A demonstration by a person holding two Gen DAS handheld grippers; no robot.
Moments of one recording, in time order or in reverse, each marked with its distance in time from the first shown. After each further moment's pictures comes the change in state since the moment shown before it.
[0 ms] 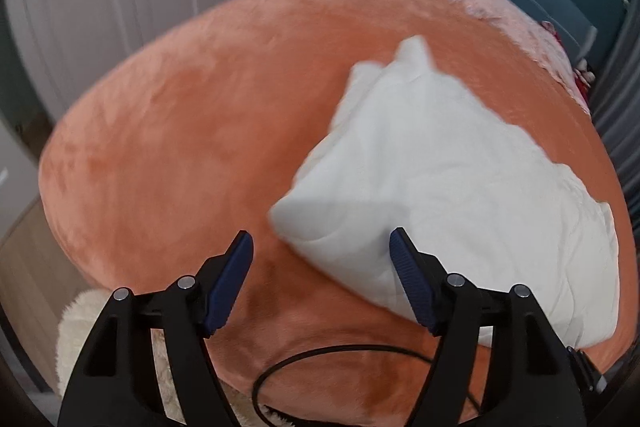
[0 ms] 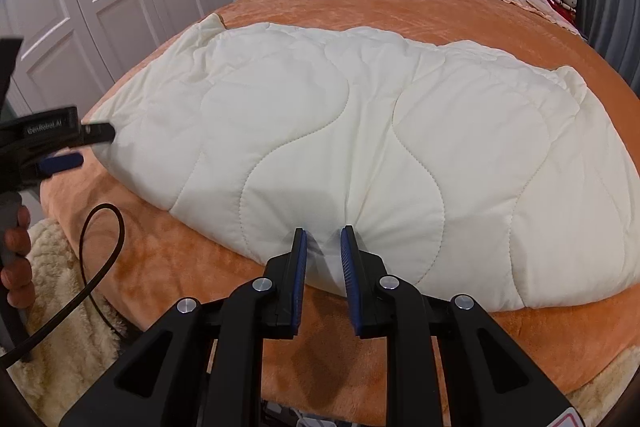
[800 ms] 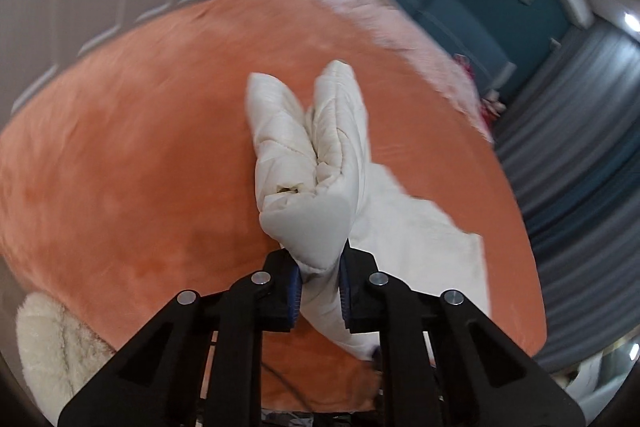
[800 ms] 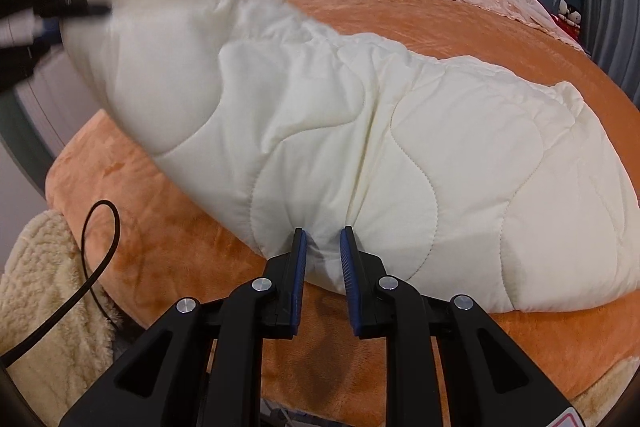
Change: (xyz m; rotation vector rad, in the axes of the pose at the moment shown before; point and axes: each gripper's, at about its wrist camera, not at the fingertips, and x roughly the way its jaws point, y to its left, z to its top) left arm -0.098 -0.069 0.031 0.033 -0.074 -0.386; right arm -0.015 -0.013 -0.009 -0.034 -0.061 0.030
